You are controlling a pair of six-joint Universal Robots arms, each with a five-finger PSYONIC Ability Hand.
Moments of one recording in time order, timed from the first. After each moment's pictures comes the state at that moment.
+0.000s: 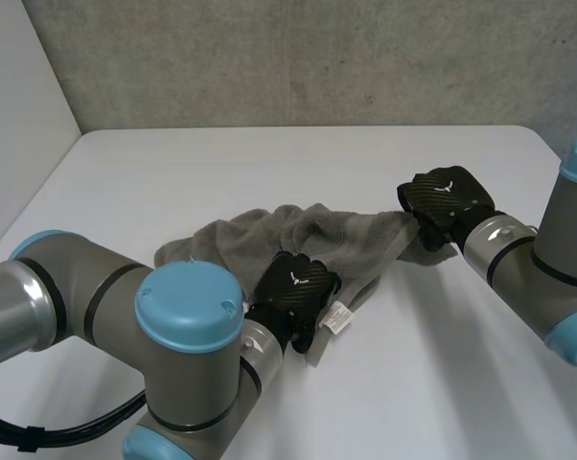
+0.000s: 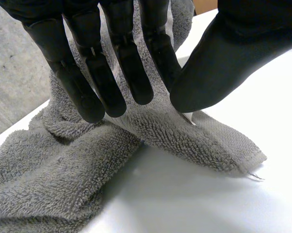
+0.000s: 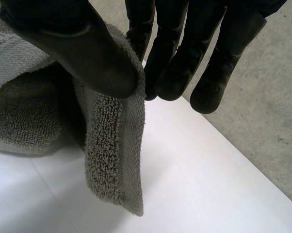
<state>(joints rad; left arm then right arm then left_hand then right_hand) 3.88 -2.14 -1.48 3.32 -1.60 3.40 1.90 -1.18 1.49 -0.06 1.37 2.69 1.33 1.33 1.34 1.33 1.33 1.34 1.32 1.35 1.35 1.17</state>
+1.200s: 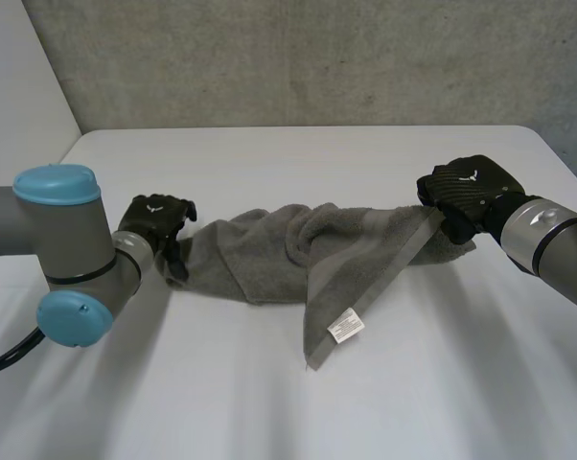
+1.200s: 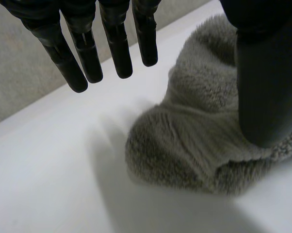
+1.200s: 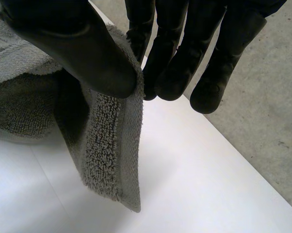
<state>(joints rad) 4.38 -2.27 -1.30 3.22 -1.54 3.41 1.78 -1.24 1.47 0.07 1.21 2.62 0.48 0.49 0.47 0.49 0.46 1.34 1.33 1.35 1.35 1.17</state>
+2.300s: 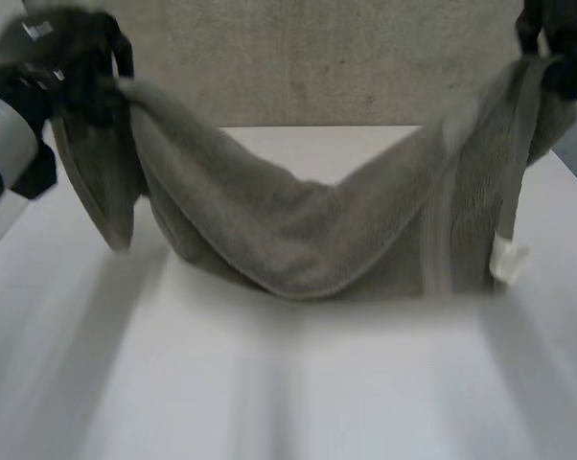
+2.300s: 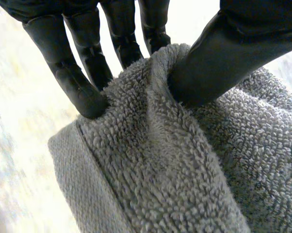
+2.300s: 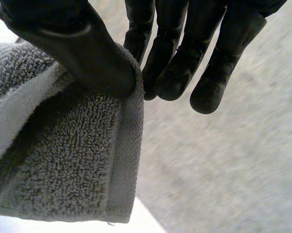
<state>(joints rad) 4.42 -1.65 -1.36 3.09 -1.42 3.19 1.65 -1.53 1.17 0.34 1.14 2.71 1.45 1.51 1.54 1.52 1.49 1.34 1.33 1.35 1.35 1.17</state>
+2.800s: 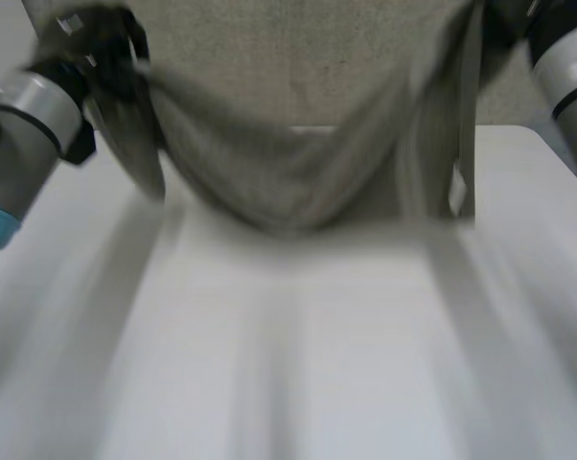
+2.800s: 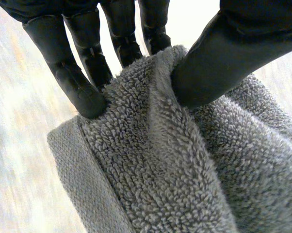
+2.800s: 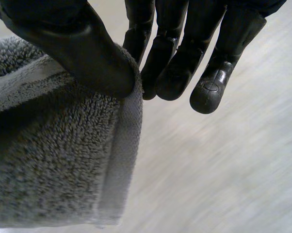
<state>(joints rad) 4.43 -1.90 -1.14 3.24 -1.44 3.08 1.84 -1.30 1.18 -0.37 1.32 2.61 1.46 1.51 1.55 1.52 1.49 1.34 1.34 1.35 1.35 1.17</state>
